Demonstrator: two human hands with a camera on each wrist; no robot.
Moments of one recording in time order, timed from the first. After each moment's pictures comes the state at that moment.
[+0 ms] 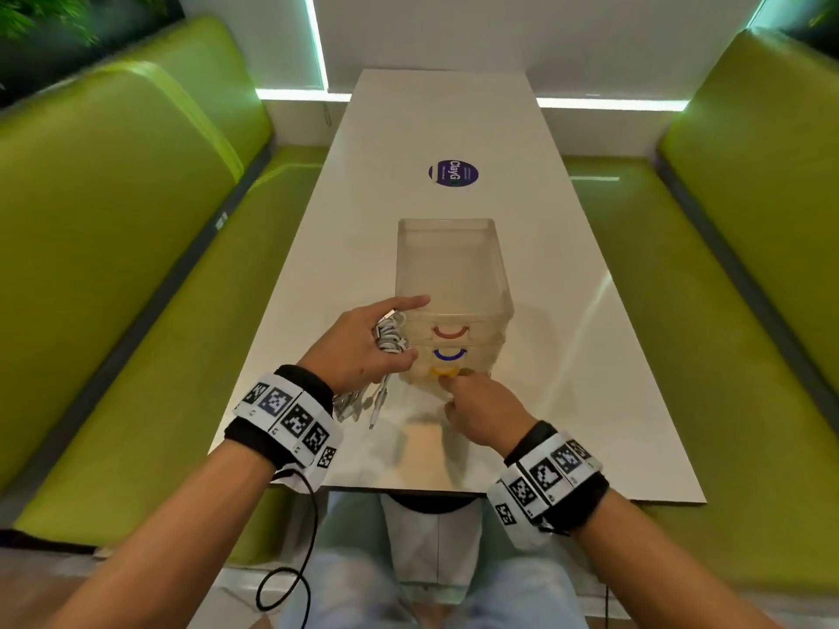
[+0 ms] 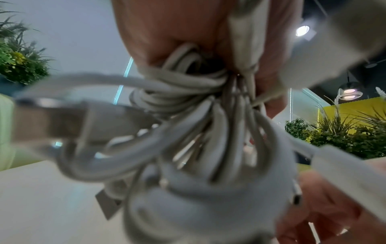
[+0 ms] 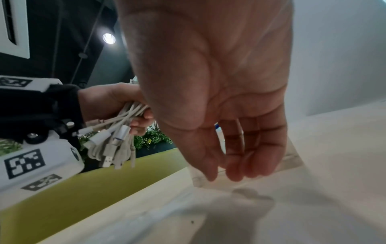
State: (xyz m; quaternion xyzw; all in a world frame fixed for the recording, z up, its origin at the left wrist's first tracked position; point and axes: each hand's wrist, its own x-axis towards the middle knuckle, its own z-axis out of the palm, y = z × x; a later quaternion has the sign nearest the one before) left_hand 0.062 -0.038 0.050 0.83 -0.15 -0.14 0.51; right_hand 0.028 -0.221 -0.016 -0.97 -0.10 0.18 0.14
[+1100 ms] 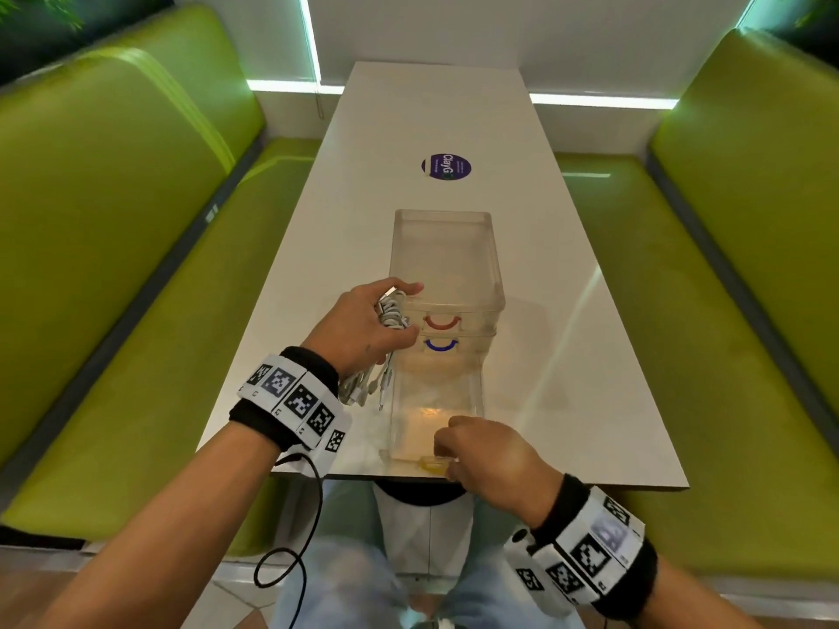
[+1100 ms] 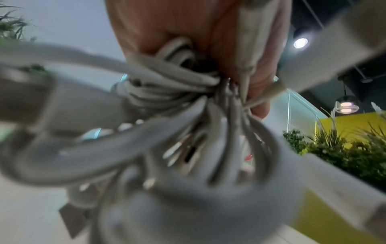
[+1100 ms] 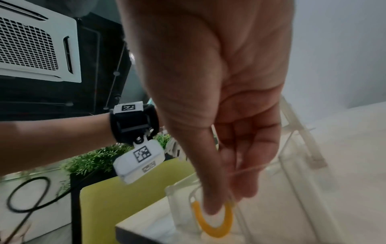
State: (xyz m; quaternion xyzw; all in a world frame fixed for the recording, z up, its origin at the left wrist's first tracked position) left_hand 0.058 -0.053 0.060 0.84 -0.11 -0.11 0.52; right_hand -0.040 -0.223 0.008 -0.95 -0.19 0.23 0.09
